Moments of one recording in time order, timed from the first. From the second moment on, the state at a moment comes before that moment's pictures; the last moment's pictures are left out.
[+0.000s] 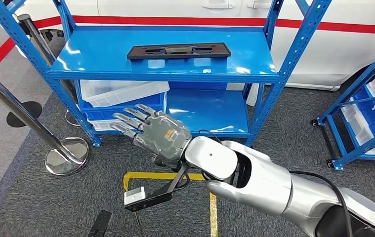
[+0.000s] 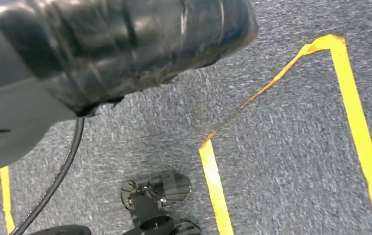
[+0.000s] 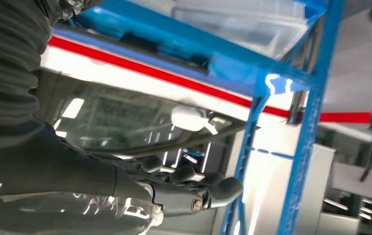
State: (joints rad) left arm -0.16 0.09 -1.01 -0.32 0.85 0.33 -0.36; right arm -0.92 -0.14 1.11 -1.58 0.81 0.21 0.22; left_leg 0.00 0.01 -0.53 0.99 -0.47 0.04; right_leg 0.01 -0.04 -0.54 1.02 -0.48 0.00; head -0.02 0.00
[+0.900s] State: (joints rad) left arm -0.15 0.10 -1.00 -0.32 0.84 0.36 -0.34; right arm -0.87 -0.13 1.12 -1.52 0.77 0.04 0.32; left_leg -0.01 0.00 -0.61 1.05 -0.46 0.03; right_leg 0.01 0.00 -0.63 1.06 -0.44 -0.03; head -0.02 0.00
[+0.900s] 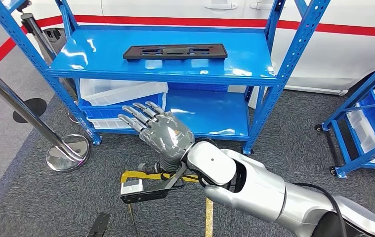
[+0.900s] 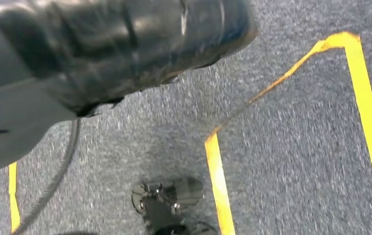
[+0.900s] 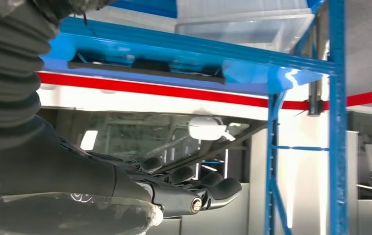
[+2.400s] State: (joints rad) left arm -0.13 0.11 -0.95 -0.32 0.85 0.43 -0.32; right arm -0.87 -0.07 1.13 -1.48 0.84 0.06 0.32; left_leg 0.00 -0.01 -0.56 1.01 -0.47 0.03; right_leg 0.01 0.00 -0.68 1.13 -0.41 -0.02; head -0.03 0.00
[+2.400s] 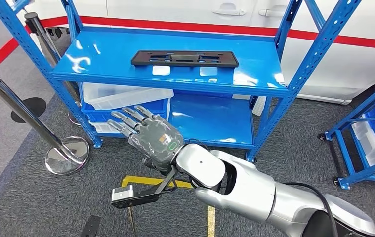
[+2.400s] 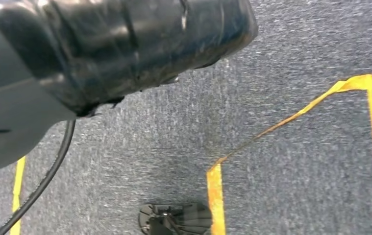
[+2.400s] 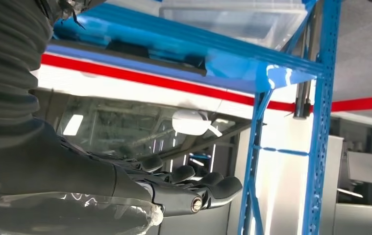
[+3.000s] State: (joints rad) left arm -0.11 0.11 -0.93 -0.32 0.84 0.42 -0.31; right arm -0.89 -0.06 1.13 -1.46 0.86 0.09 0.36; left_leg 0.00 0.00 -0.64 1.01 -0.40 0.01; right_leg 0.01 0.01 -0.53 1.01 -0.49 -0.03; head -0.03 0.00
